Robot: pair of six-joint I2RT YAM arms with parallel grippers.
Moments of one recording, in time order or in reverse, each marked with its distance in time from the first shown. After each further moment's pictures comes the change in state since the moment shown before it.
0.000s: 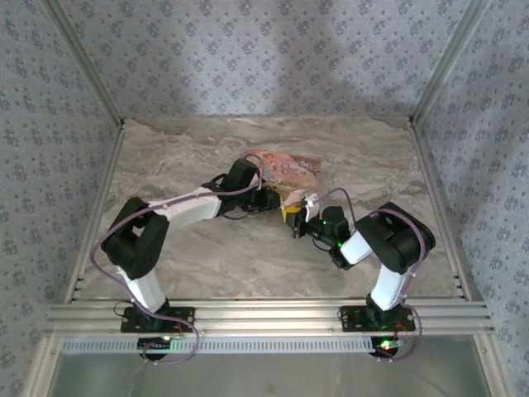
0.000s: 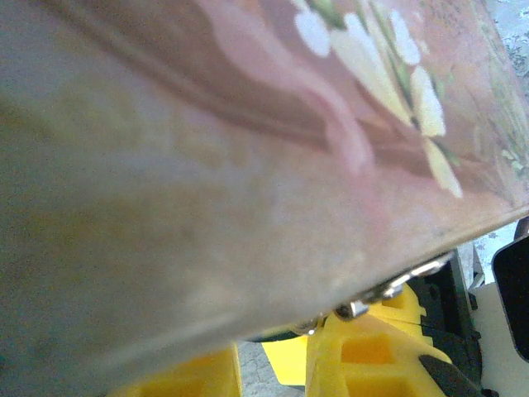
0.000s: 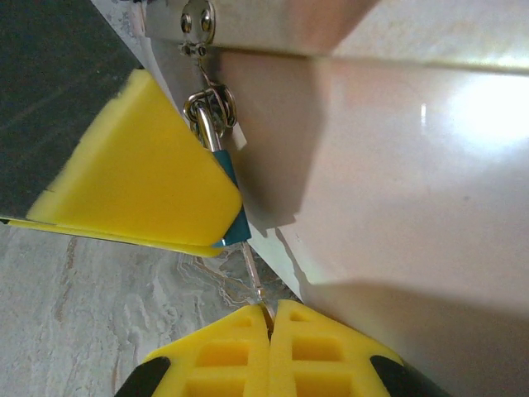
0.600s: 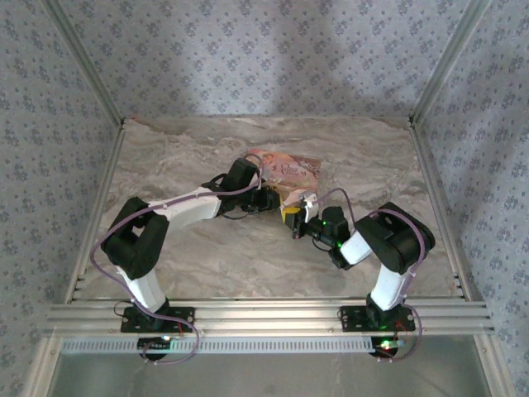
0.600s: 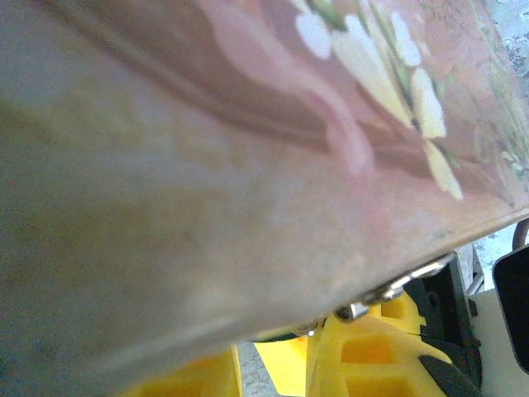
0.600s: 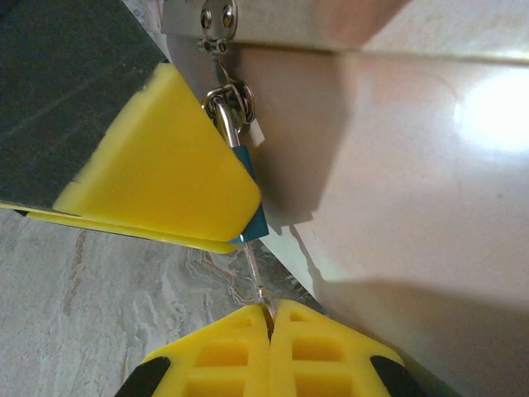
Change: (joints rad) left arm 0.002 0.000 0.000 0.000 0.001 -0.001; right arm 0.009 0.000 -0.003 0.008 -0.014 -0.008
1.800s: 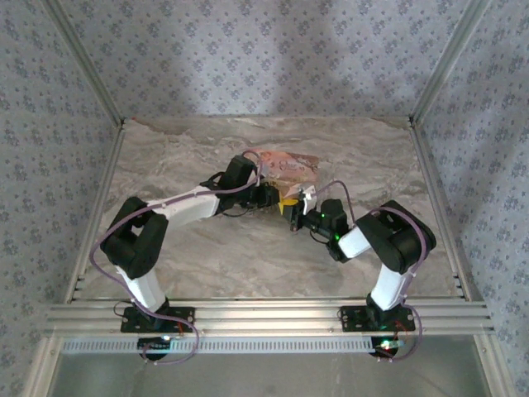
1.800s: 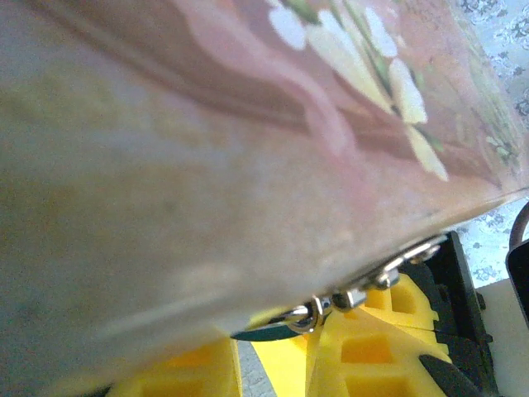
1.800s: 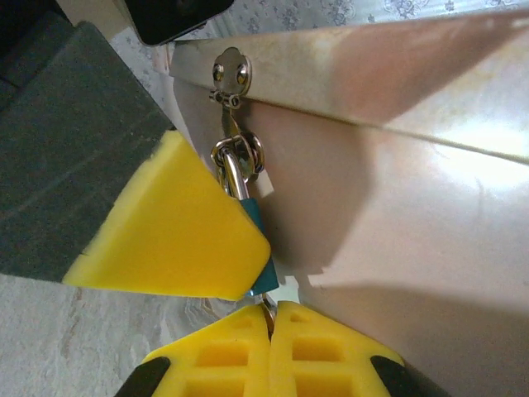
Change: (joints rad) left arm 0.018 0.000 0.000 0.043 0.013 -0.003; right arm -0.021 0.000 0.088 -0.040 -0.030 0.002
